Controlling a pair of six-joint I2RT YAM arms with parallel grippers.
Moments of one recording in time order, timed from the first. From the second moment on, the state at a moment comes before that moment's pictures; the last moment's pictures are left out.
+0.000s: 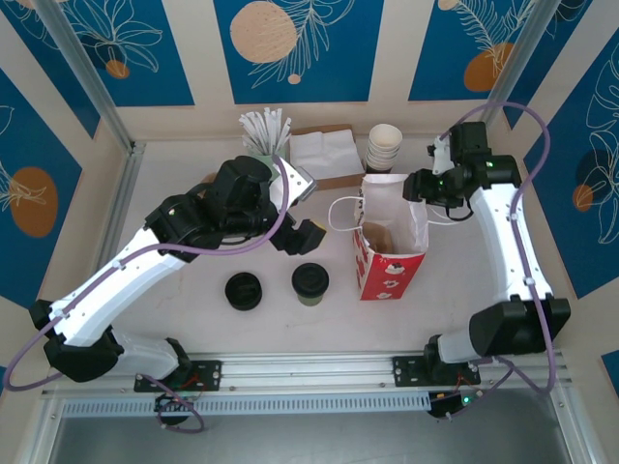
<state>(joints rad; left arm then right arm) -0.92 1.34 1.67 -0.92 0.08 -0.06 0.03 1.44 1.57 -1.21 -0.20 0.15</state>
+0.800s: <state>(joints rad) -0.78 1.26 1.28 -0.49 -0.29 -0.07 0.06 1.21 1.36 -0.97 -0.30 0.29</state>
